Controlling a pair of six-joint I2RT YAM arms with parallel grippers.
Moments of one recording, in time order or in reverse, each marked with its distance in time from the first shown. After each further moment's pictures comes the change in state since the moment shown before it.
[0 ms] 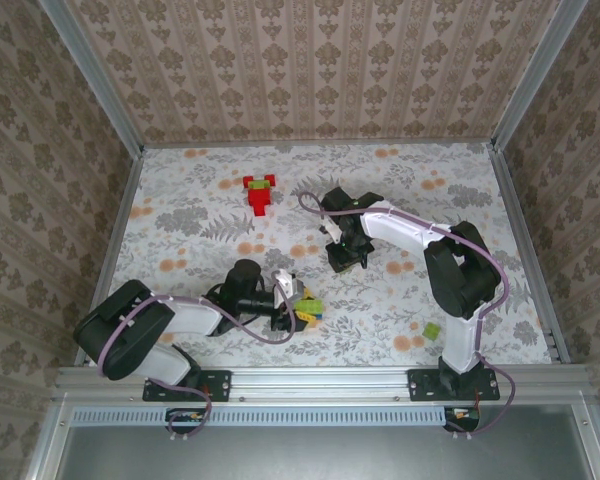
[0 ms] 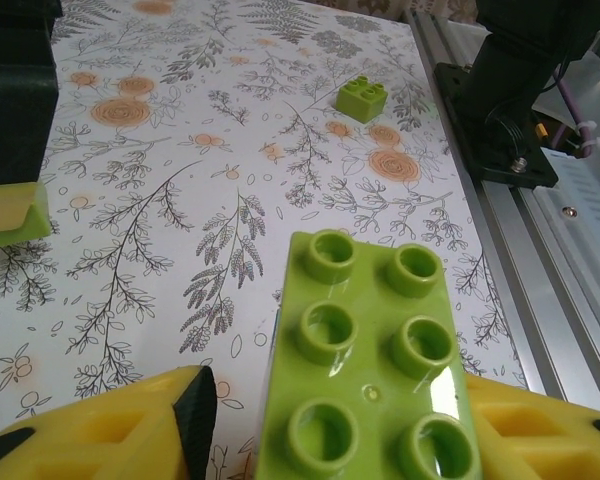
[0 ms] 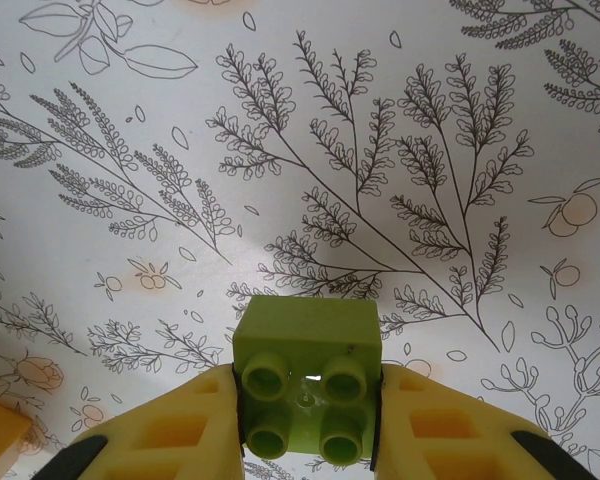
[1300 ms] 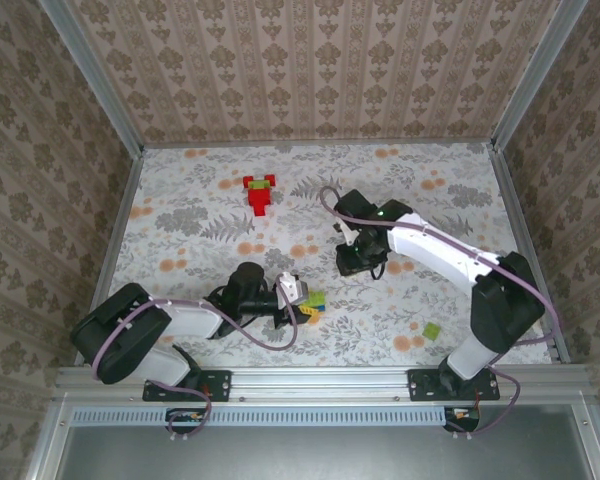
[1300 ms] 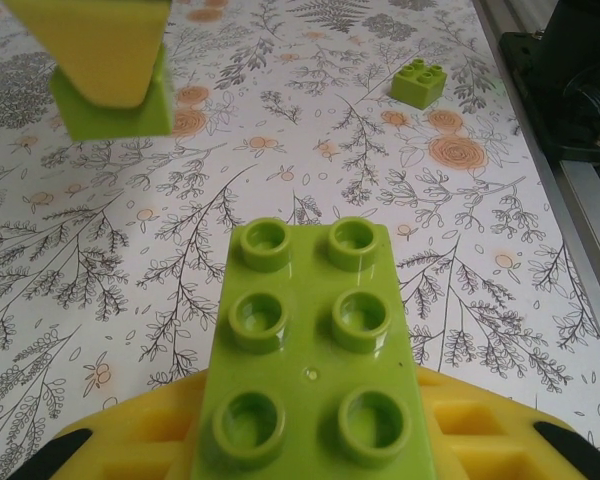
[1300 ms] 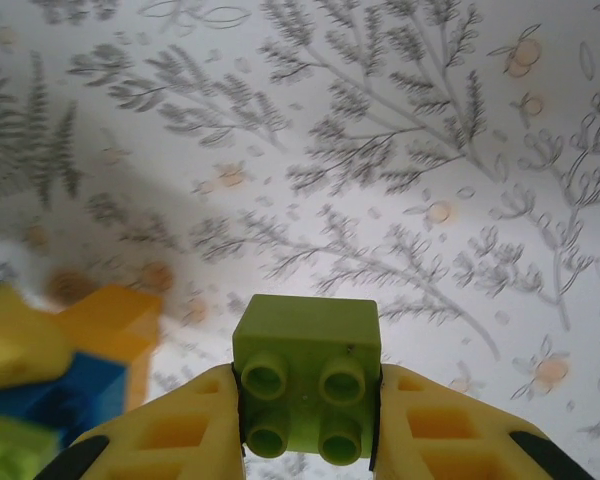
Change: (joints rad) left arm -0.053 -0.024 0.000 0.005 -0.177 0.079; right arm 0.059 -0.313 -0.134 -0.046 -0.018 0.258
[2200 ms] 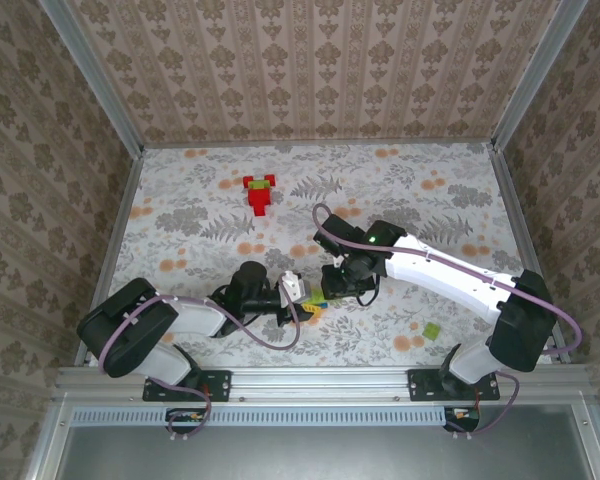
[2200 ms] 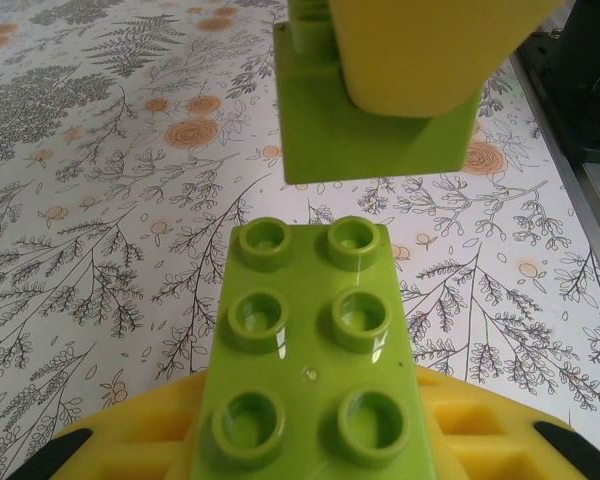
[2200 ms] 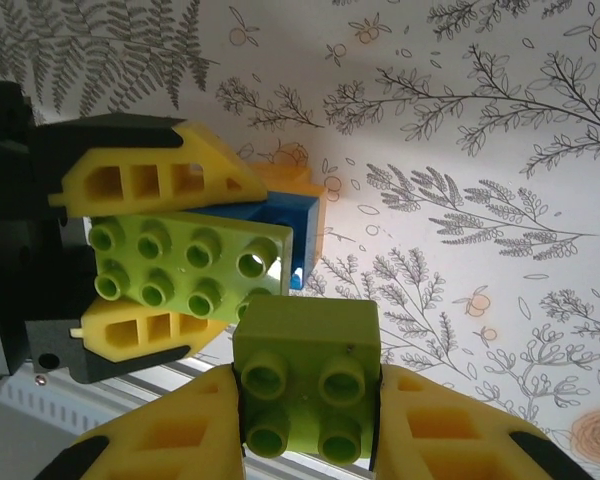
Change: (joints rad) left arm -0.008 0.045 0.015 0.047 -0.023 0.014; right arm 0.212 -0.087 0.005 -0.067 -0.012 0.346
